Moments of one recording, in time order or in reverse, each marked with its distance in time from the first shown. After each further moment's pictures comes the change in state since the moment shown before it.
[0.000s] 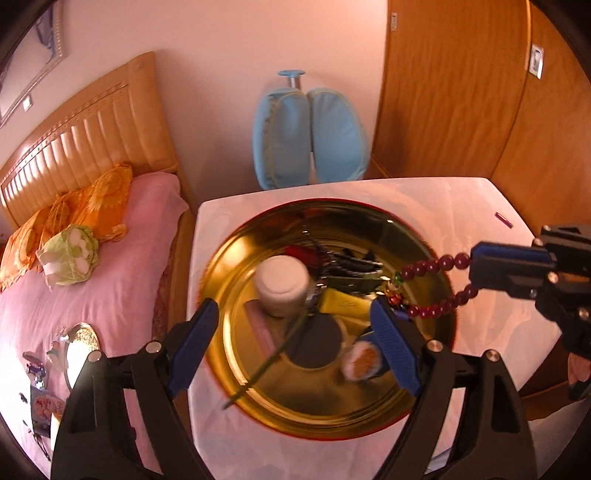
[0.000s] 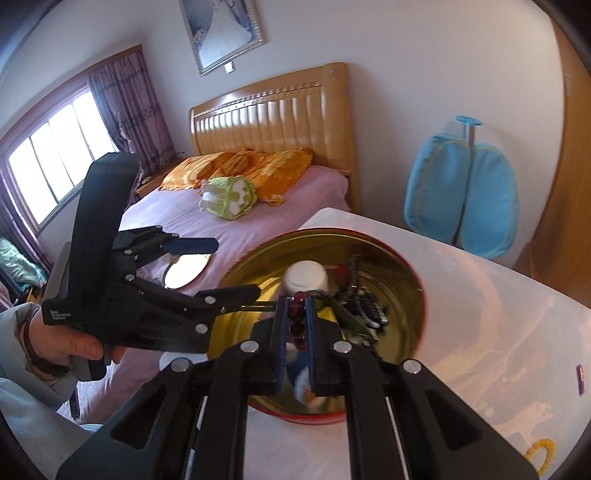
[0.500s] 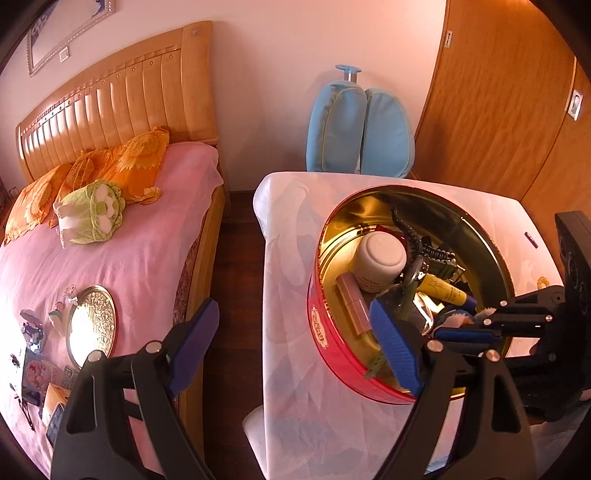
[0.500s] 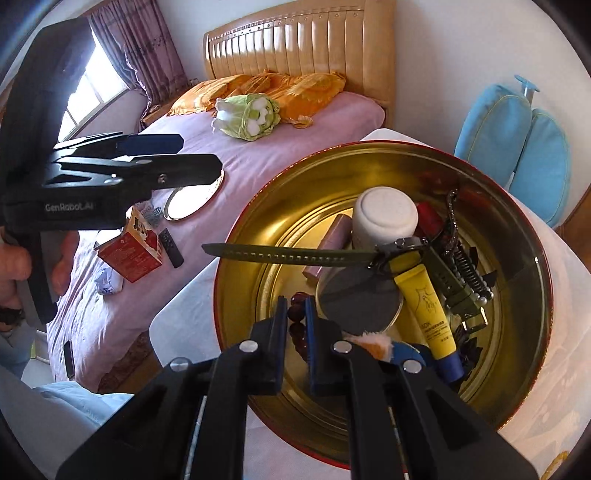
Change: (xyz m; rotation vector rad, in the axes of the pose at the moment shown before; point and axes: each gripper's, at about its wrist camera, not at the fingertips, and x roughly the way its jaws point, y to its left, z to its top) left arm 0.005 0.093 -0.035 -0.114 0.021 0.011; right arm 0.119 0.051 -0.021 -0.060 0.277 -0.002
